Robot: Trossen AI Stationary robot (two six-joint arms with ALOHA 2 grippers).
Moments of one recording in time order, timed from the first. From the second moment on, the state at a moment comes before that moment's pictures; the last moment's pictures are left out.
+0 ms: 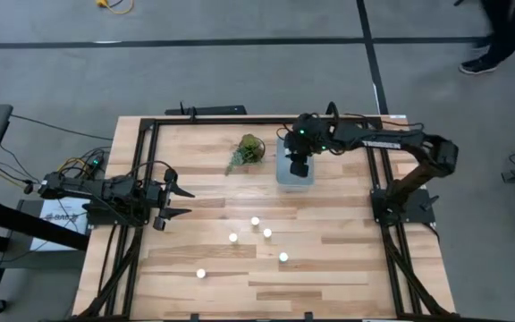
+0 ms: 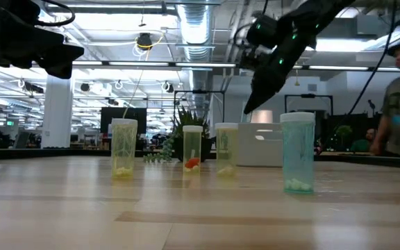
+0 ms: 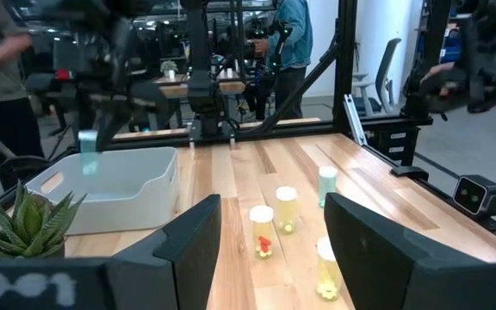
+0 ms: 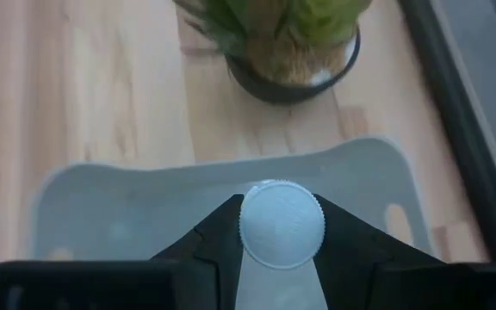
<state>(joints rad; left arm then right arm) -0.17 0.01 0.02 0.01 -0.03 0.04 -0.43 1.57 1.05 -0.42 -0.09 -0.33</state>
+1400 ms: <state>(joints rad) -0.17 0.01 0.02 0.01 -0.03 0.04 -0.56 1.76 1.05 -0.27 -0.20 -0.32</state>
